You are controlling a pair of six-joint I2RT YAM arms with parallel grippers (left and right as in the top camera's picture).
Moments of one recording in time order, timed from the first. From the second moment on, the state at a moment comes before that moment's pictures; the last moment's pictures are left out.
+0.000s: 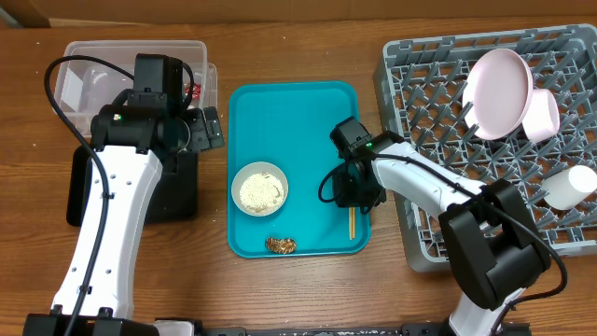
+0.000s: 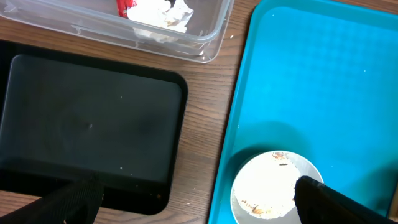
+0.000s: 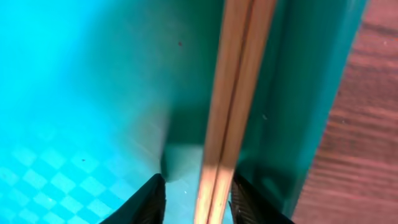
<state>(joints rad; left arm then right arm) -0.08 1.51 1.46 -1.09 -0.11 -0.32 0.52 1.90 1.19 -0.83 -0.13 0.46</state>
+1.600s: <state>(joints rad) -0.08 1.51 1.46 -1.10 -0.11 -0.32 0.54 1.91 1.30 -0.95 -0.20 0.28</state>
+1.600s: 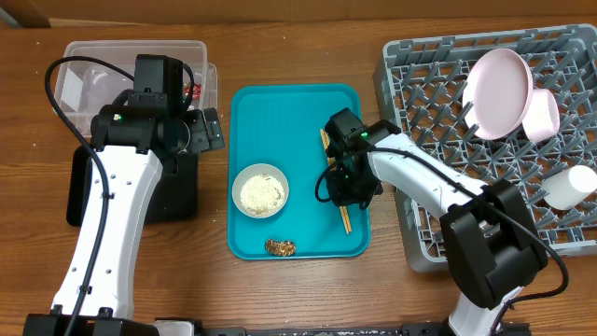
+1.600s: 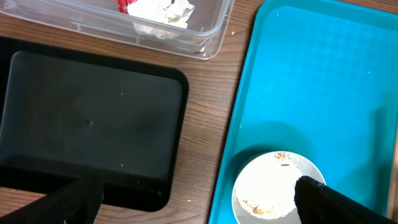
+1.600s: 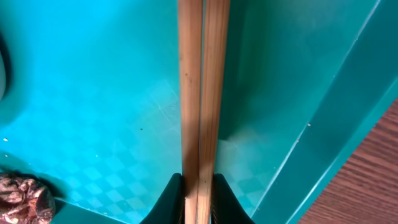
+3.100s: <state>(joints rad) -0.08 1.51 1.46 -1.10 -0.11 -0.32 0.12 1.65 1.37 -1.19 -0.06 0.02</state>
